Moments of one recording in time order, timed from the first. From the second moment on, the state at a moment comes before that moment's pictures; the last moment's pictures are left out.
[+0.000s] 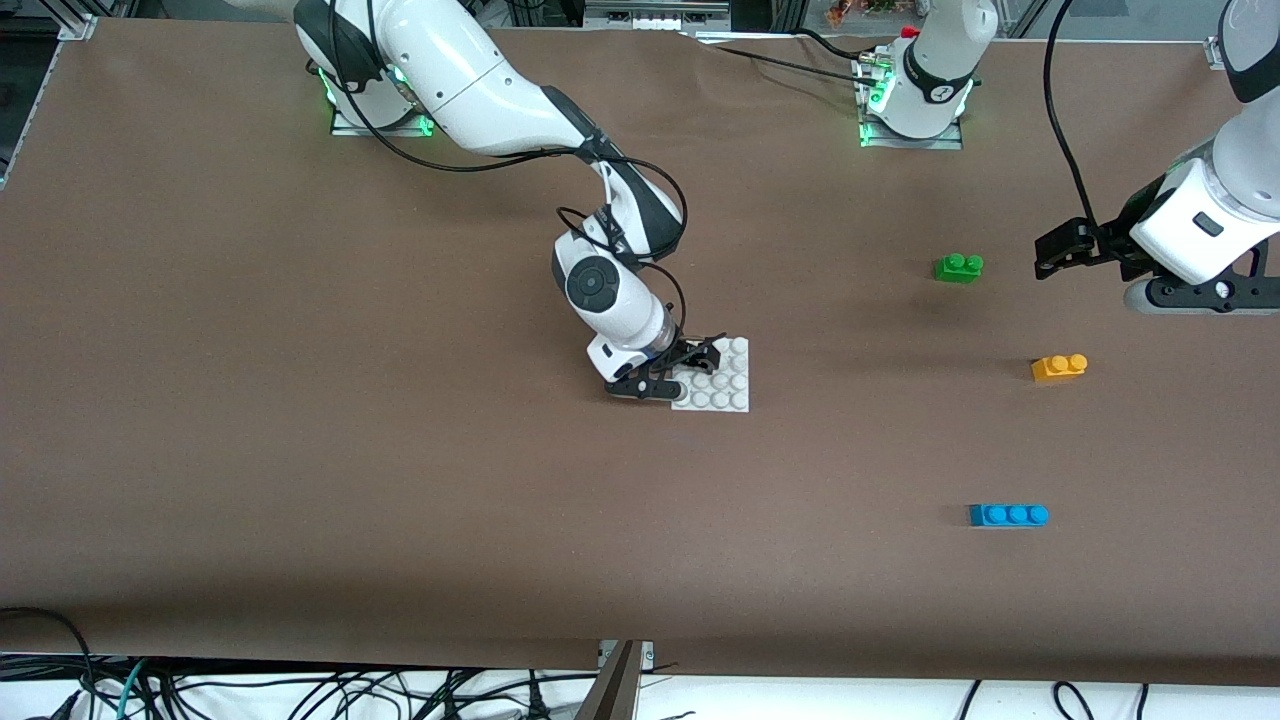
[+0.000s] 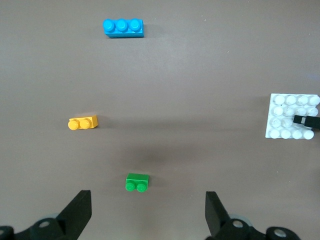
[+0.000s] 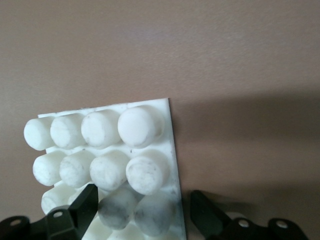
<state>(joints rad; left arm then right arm) 0.02 0.08 -0.09 -1.58 0.01 1.55 -0.09 0.77 1.01 0.01 -1.26 0.42 2.49 0.63</state>
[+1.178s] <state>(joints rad) 0.12 0.12 -0.08 -1.63 0.02 1.57 -0.08 0.64 0.83 -0.13 -1.18 0.38 1.93 0.49</state>
